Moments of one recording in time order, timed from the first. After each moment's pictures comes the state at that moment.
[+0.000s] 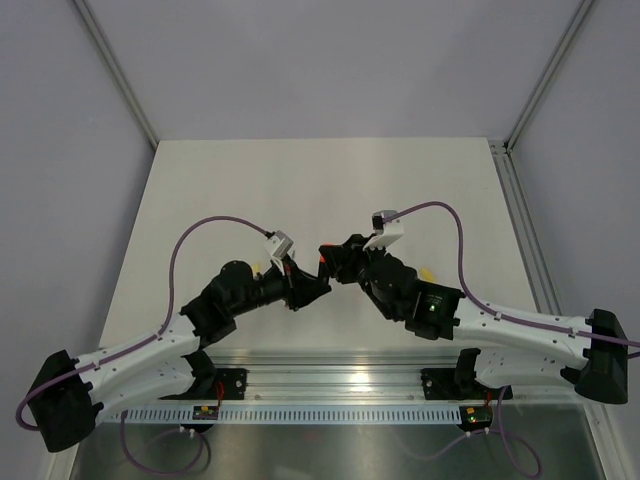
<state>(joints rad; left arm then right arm) -0.85 0.87 0.43 0.30 0.27 -0.55 1.19 1.11 0.83 0.10 0.65 0.69</state>
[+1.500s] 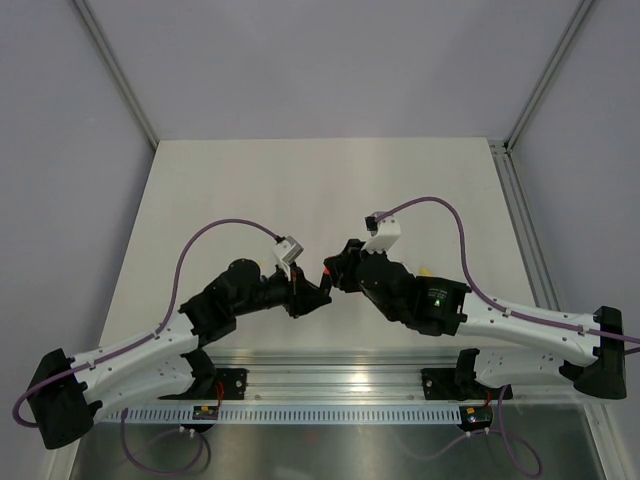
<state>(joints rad) -0.88 0.86 0.49 0.12 0.30 -0.51 1.24 1.12 0.99 -0.30 0.64 0.81</state>
